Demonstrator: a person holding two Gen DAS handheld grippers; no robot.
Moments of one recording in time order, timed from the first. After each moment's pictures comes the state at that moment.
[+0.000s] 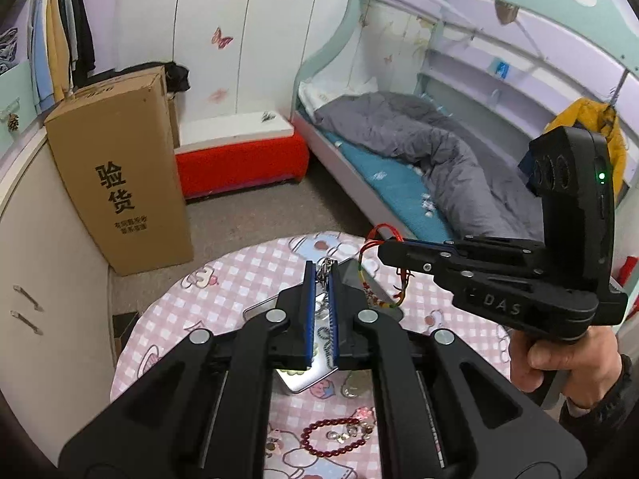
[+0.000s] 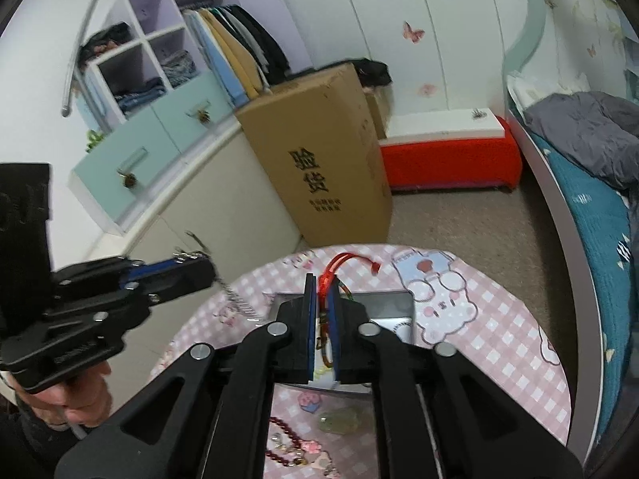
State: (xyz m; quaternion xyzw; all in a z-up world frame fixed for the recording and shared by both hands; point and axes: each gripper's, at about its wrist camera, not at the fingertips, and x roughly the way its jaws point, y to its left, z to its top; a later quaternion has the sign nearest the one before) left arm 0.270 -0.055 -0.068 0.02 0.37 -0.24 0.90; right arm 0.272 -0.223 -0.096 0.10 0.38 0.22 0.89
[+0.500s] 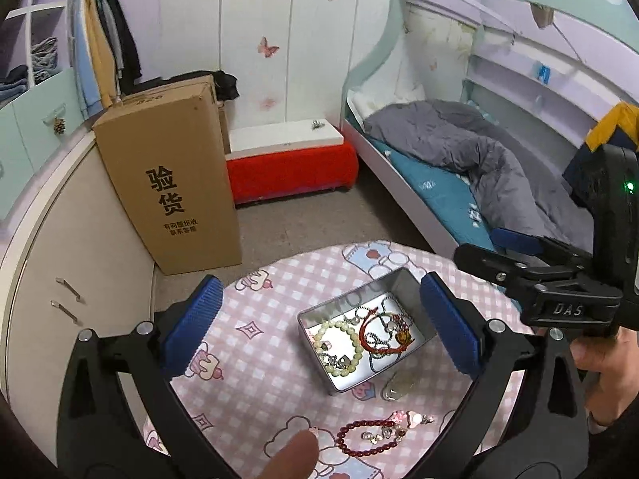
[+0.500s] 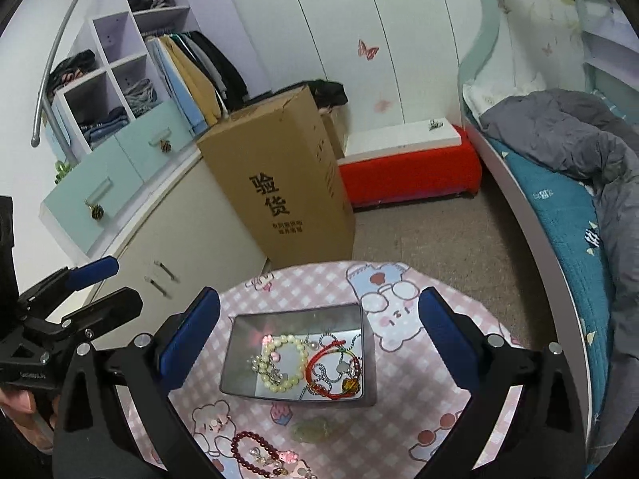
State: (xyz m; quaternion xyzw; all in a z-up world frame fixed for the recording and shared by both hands) left arm 0.259 -0.040 -0.048 0.03 0.35 -0.16 0.92; right arm 0.259 -0.248 -0.079 0.12 0.34 0.15 0.92
